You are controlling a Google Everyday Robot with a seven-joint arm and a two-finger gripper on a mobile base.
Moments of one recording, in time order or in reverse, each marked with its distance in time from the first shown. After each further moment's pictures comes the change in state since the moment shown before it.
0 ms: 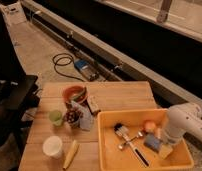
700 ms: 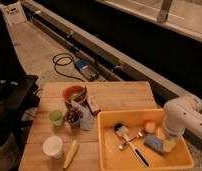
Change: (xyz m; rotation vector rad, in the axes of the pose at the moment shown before) arm 0.007 -0.012 -0.041 0.103 0.114 0.002
